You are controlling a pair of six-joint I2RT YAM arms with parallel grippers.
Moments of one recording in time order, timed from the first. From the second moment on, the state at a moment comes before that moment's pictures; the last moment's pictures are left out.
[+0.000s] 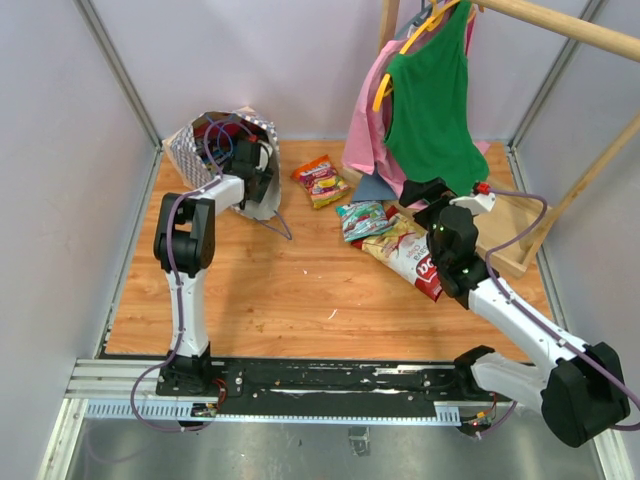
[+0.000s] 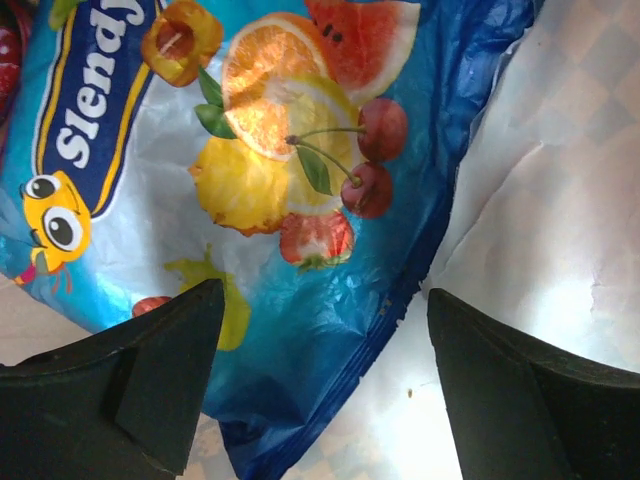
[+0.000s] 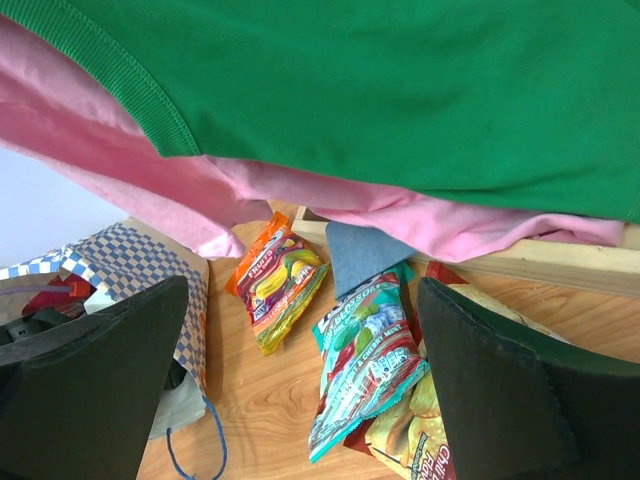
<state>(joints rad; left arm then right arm) -0.19 2.17 1.56 -0.17 -0.36 0.29 0.45 1.05 0.64 0.33 0.52 0.77</state>
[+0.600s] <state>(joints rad) -0.19 2.26 1.58 0.04 -0.55 0.39 0.43 1.05 0.63 0.32 0.51 0.78</state>
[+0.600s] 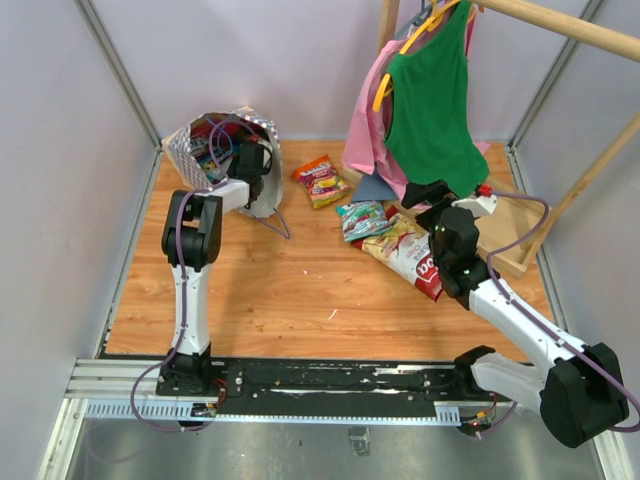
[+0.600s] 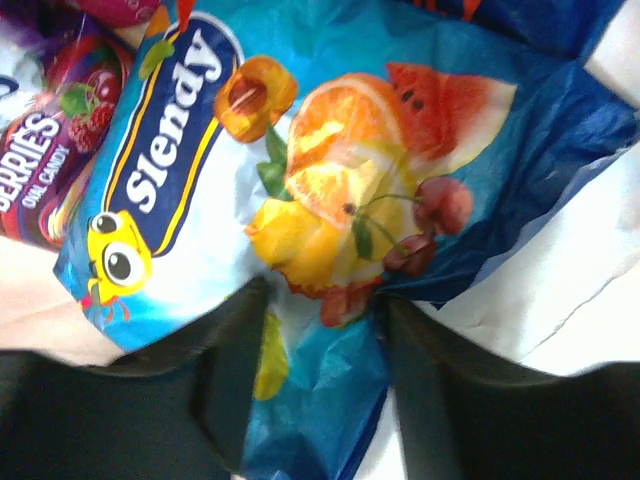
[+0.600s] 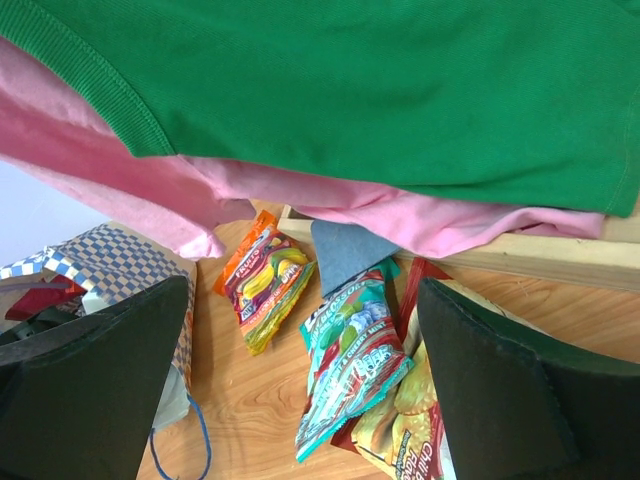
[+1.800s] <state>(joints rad) -0.34 1.86 1.27 -0.08 -0.50 0.24 0.43 1.08 0.62 0.32 0.51 0.78</state>
